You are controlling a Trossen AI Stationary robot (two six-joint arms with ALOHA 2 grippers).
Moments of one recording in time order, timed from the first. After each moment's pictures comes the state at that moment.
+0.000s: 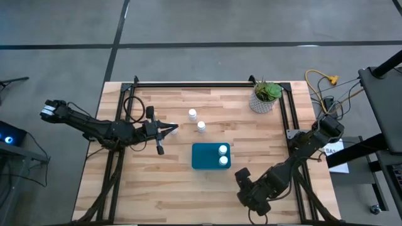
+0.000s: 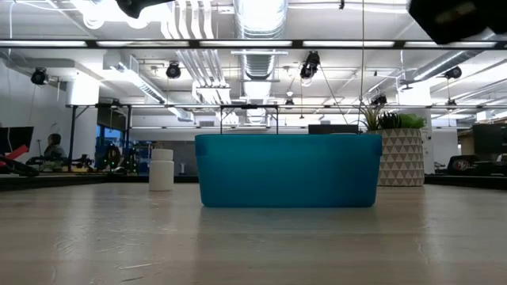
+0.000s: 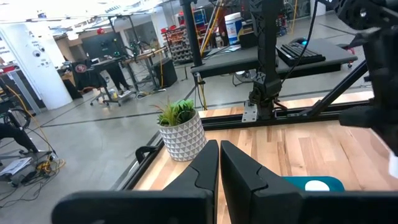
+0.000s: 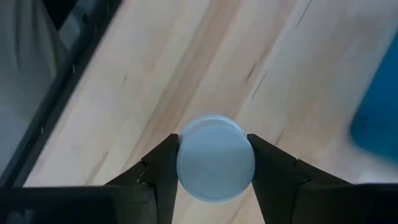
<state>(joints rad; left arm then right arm) -0.31 0.89 0.63 0.25 -0.61 0.19 0.73 1.71 1.21 -0.70 0.09 0.25</state>
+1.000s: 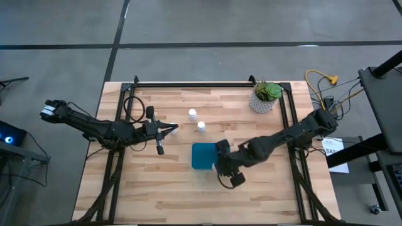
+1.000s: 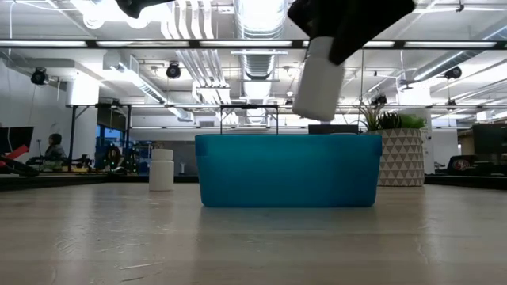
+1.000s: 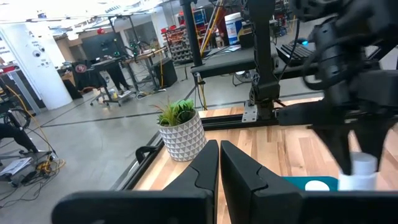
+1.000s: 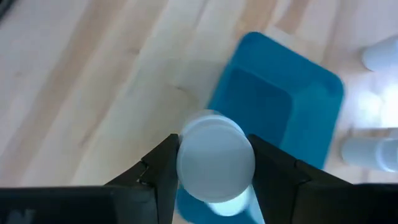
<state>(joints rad) -0.31 0.89 0.63 0.25 -0.61 0.19 0.38 1.71 1.36 -0.71 0.13 -0.09</state>
